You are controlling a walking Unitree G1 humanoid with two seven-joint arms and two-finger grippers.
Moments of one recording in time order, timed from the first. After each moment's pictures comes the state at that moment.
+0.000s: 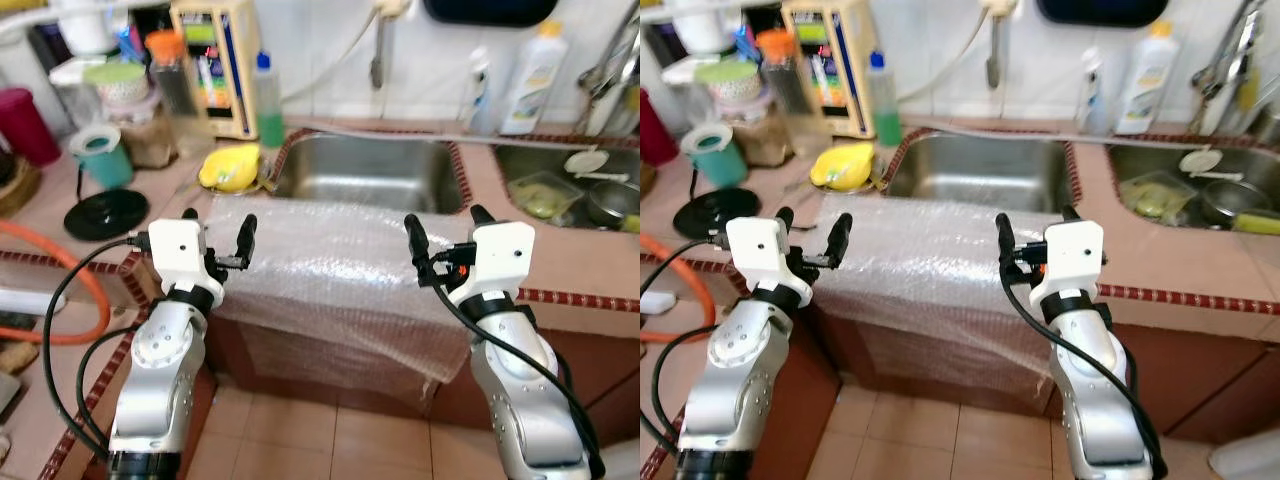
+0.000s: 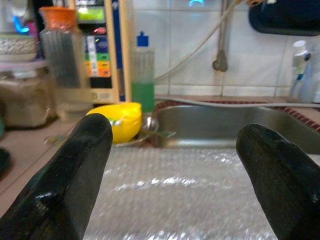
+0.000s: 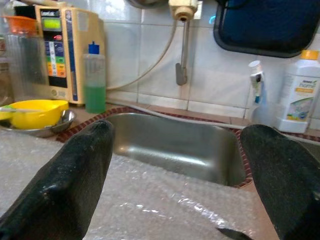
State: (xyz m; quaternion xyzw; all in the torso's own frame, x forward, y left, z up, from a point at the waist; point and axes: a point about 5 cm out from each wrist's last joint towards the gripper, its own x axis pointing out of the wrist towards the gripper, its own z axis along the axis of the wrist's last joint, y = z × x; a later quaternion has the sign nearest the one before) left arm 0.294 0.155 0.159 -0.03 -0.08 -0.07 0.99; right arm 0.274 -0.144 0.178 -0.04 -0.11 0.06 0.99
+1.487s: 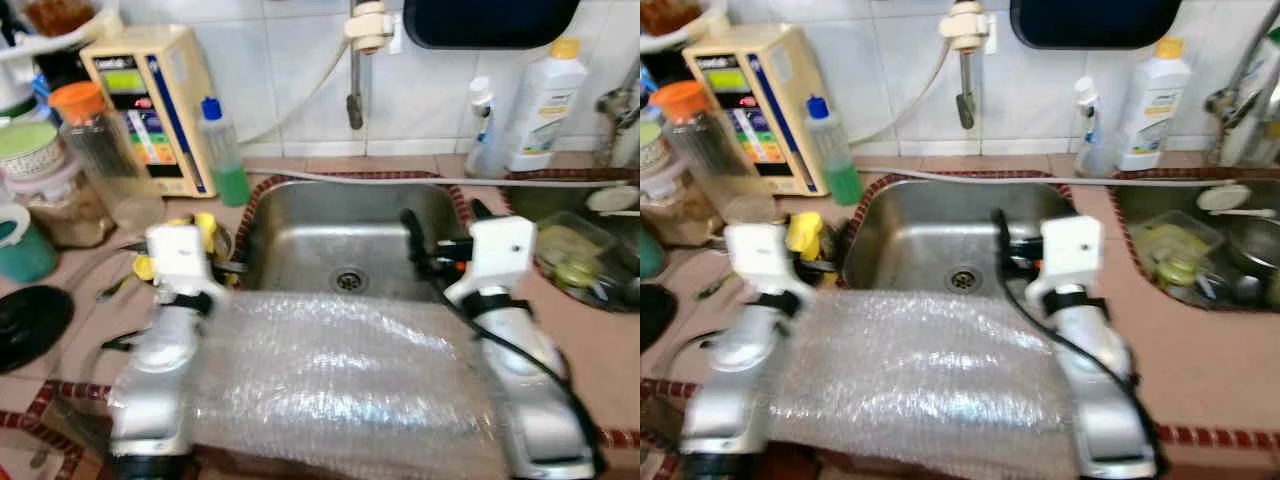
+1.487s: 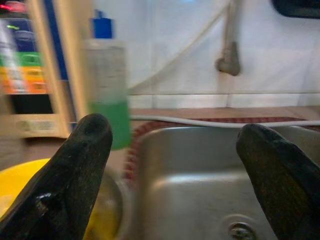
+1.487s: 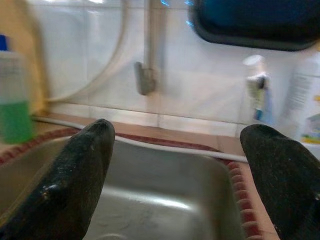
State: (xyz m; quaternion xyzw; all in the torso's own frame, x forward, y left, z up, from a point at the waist) left arm 0.292 0.145 0.149 -0.04 -0.07 -0.08 0.99; right arm 0.275 -0.148 0.179 -0.04 -0.11 0.06 0.99
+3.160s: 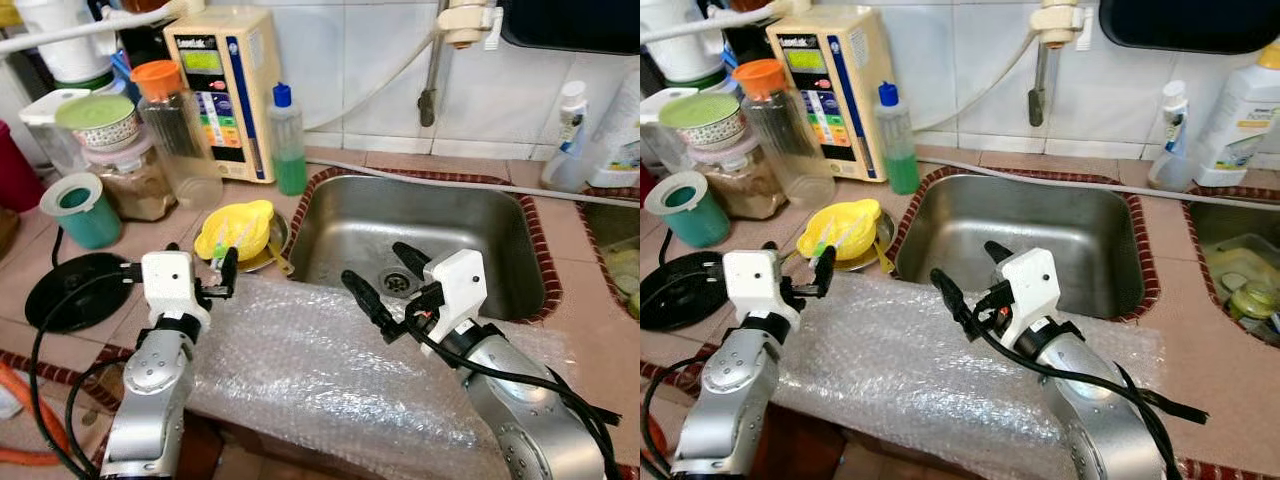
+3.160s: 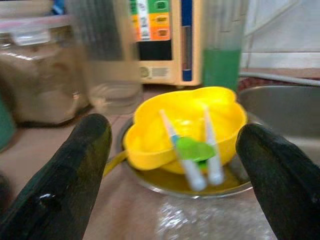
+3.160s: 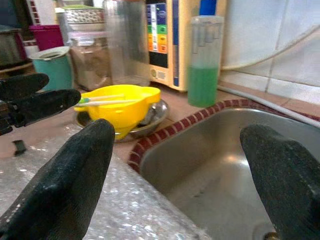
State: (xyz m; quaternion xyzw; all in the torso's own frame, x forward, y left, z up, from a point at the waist) left arm 0.282 0.171 0.121 0.00 -0.01 -0.01 1.00; right arm 0.247 -0.114 0.163 0.00 -0.02 0.30 0.95
